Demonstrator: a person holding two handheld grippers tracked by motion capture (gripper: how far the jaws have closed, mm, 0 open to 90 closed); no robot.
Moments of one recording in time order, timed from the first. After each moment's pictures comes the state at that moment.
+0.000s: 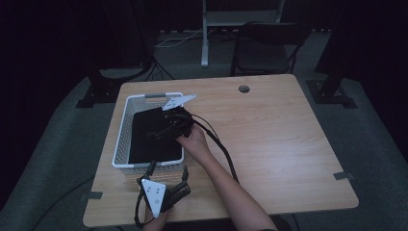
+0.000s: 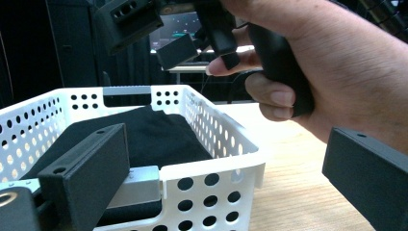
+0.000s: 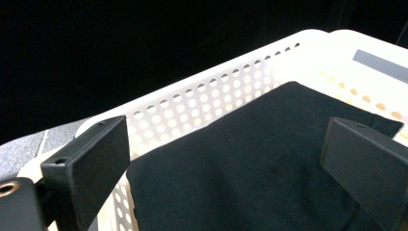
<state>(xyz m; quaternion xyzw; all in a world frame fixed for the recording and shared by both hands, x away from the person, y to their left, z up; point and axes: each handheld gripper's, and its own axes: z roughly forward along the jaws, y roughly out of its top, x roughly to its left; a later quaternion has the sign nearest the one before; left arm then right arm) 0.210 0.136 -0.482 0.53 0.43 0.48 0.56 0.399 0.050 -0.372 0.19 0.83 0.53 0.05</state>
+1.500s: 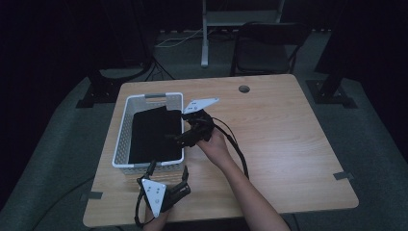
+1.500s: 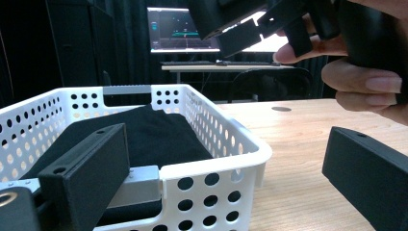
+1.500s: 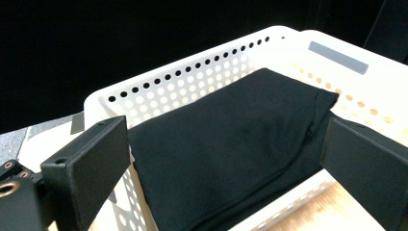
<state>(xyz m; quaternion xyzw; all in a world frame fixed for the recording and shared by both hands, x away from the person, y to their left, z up) 0.210 0.136 -0.482 0.53 0.43 0.48 0.55 0.378 -0.005 -0.364 0.19 0.82 0.53 0.08</state>
